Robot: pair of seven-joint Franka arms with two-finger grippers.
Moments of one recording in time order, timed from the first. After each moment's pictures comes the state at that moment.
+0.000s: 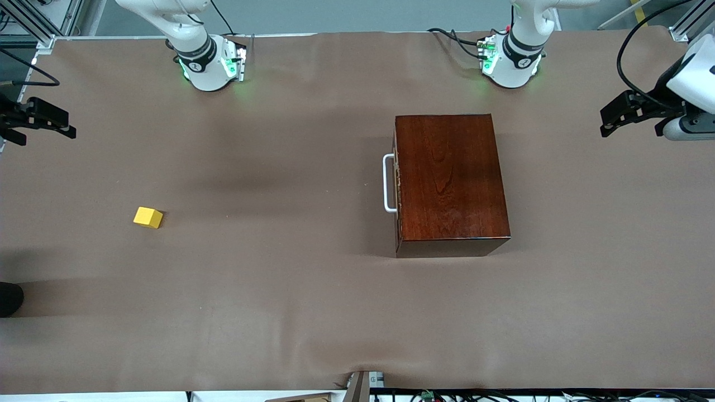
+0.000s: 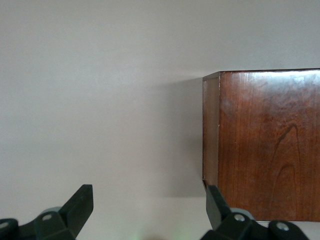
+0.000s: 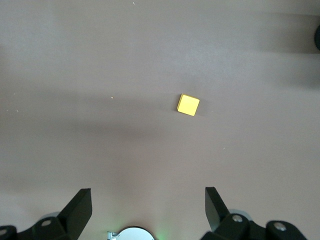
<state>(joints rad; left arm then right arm) -0.05 -0.02 -0.07 -1.51 0.03 1.49 -0.10 -0.07 0.00 -0.02 -1.53 0.01 1.42 -0.22</state>
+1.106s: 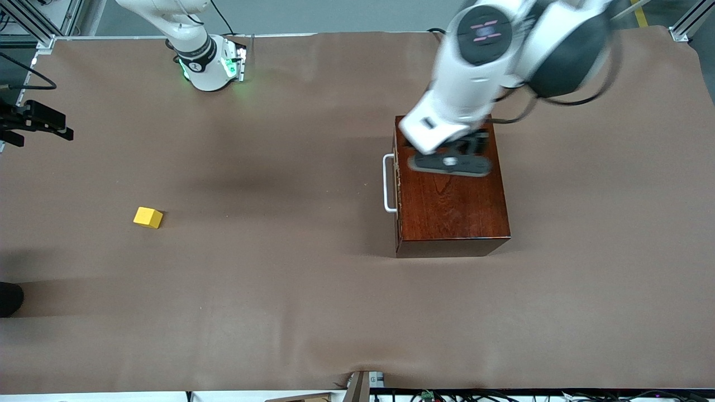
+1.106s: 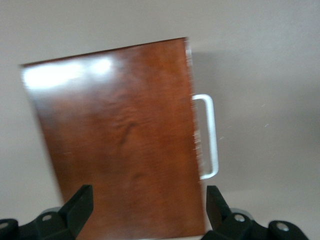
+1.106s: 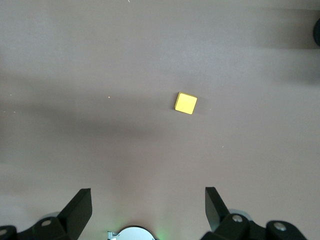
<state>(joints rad) -0.54 0.37 -0.15 -1.29 0.04 1.59 -0.58 -0.09 0.01 -0.02 -1.53 0.01 1.42 -0.22</state>
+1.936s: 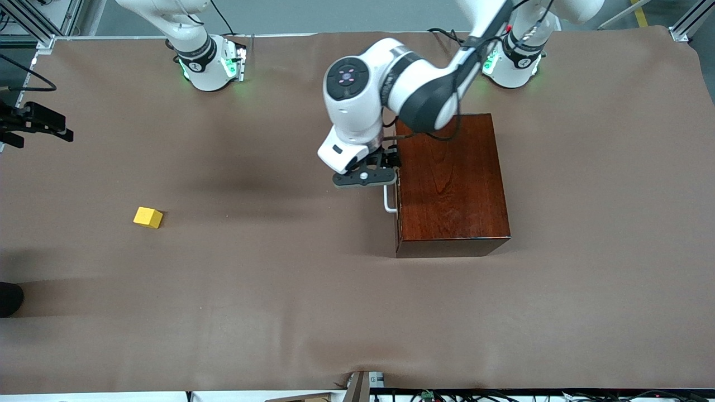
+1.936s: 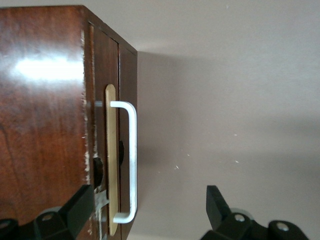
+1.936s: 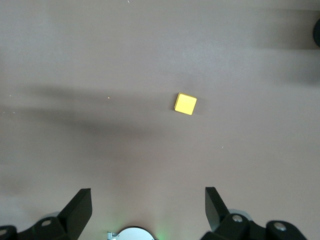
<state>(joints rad) -0.91 0.63 0.10 -1.22 0.04 1.75 -0.85 -0.09 0.02 -0.02 -1.52 0.01 1.43 -0.22</state>
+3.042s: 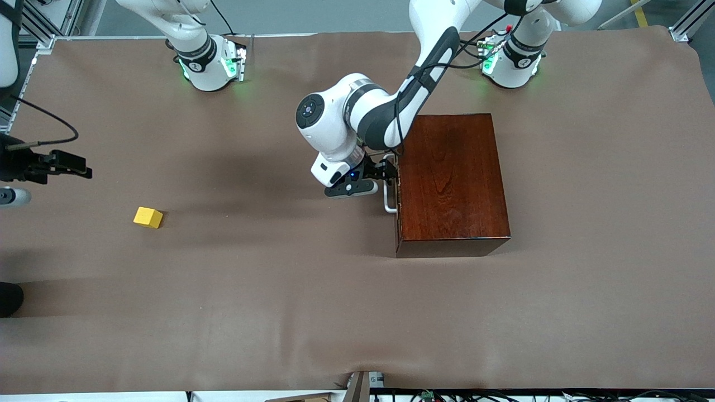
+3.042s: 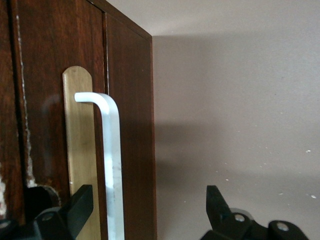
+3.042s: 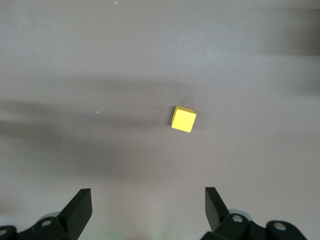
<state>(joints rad) -1.01 0.79 0.17 -1.21 0.16 1.75 -0.90 -0.11 0.18 -0.02 -1.52 0.01 1.56 -0.22</state>
